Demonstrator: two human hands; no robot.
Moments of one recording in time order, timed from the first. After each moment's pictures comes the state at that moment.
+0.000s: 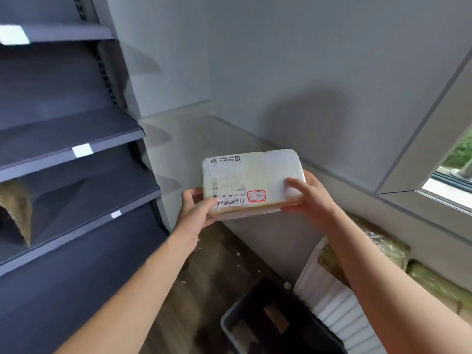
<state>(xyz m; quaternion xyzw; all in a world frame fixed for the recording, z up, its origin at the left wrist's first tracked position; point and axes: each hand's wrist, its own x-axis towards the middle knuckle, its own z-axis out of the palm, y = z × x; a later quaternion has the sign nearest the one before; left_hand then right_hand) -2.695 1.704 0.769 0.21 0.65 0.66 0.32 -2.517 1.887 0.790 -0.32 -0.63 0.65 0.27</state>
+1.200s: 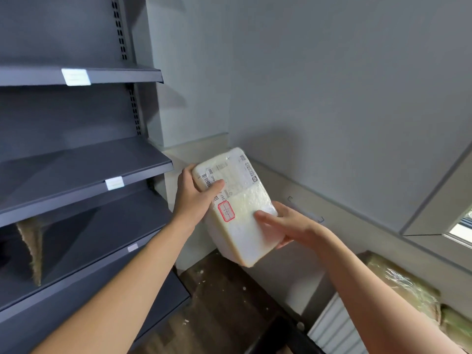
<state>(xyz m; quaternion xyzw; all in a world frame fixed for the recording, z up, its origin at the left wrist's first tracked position) -2.840 1.683 0.847 0.30 0.68 0.65 0.17 -2.650 1.827 0.833 -0.30 -0.79 0.53 0.04</state>
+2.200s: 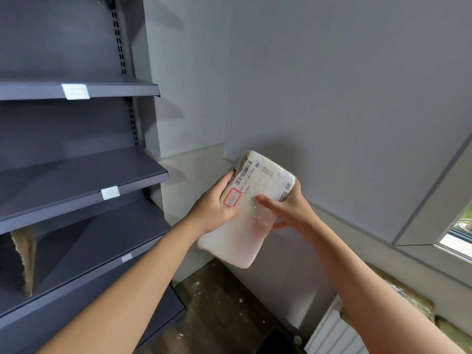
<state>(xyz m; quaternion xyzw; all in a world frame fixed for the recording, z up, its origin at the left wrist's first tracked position) -2.810 1.702 0.867 0.50 0.70 0.48 0.21 -2.652 1.840 0.865 -0.31 -0.73 0.54 0.28</state>
